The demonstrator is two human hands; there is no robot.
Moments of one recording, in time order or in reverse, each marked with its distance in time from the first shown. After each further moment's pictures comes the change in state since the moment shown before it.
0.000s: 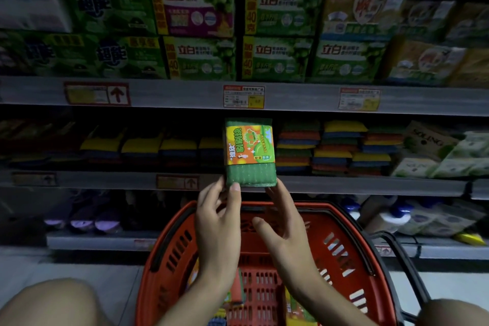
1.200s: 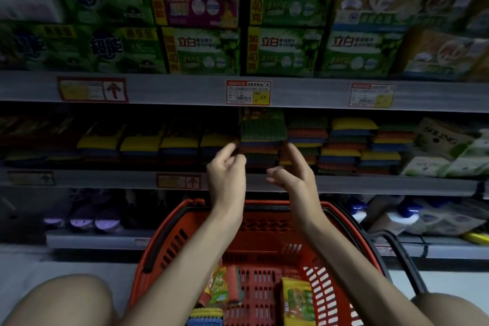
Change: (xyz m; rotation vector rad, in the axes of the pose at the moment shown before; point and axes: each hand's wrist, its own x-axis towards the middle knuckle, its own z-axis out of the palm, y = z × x) left_hand 0.075 0.010 0.035 -0.034 0.028 -0.147; right_hand 0.081 -0.004 -0.010 0.239 0.107 0.175
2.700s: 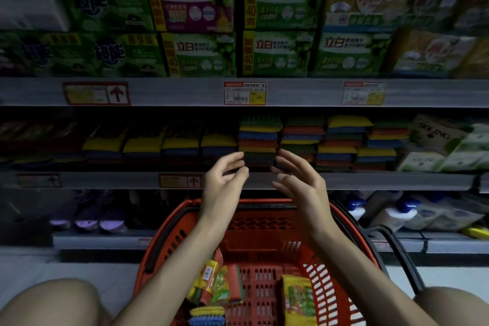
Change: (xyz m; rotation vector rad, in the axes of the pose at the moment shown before) left_hand -0.015 -0.008 -0.031 0.184 -0.224 0.092; right_hand -0.018 0.012 -0.024 0.021 -0.021 -0.079
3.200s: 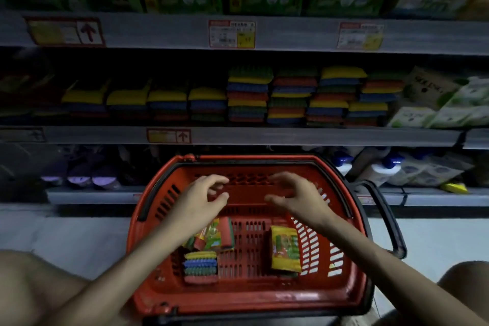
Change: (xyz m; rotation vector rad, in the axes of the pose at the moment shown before) left_hand -0.050 -0.087 -0.048 0.633 -0.355 -0.032; right_hand -0.041 0.074 -0.057 -0.836 -0.325 0.153
